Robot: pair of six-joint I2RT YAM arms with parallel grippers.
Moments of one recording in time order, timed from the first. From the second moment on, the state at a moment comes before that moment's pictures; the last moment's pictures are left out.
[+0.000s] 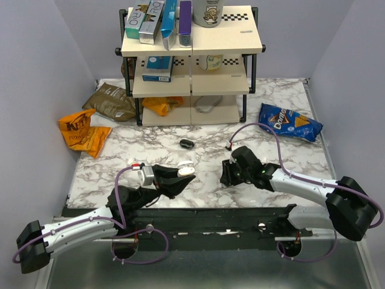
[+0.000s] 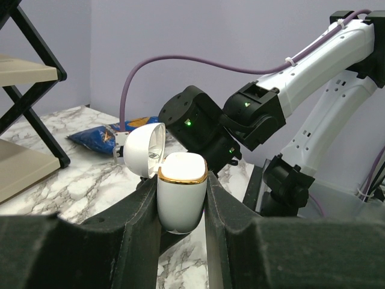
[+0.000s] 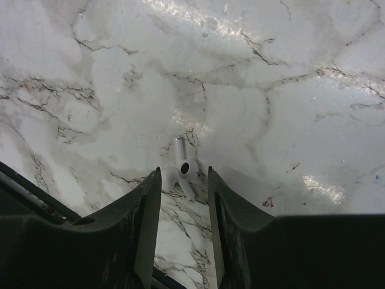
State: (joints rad) left arm -1.07 0.49 0.10 0.83 0.05 -0.23; right arm 0.78 1.24 0.54 -0.15 -0.03 0.45
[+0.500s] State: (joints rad) left arm -1.08 0.48 0.10 0.81 0.03 -0.23; right arm 0.78 1.31 0.54 -0.14 -0.03 0.45
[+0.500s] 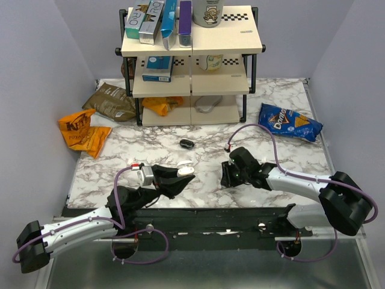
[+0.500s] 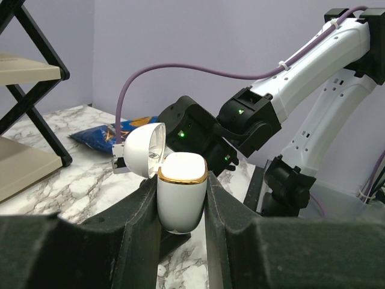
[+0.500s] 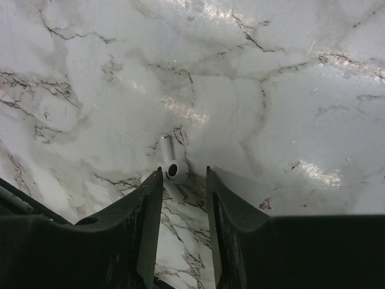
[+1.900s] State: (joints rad) left arm -1.10 0.44 0.10 0.76 0.00 -0.23; right arm 0.79 1.22 0.63 -0.17 0.11 0.45
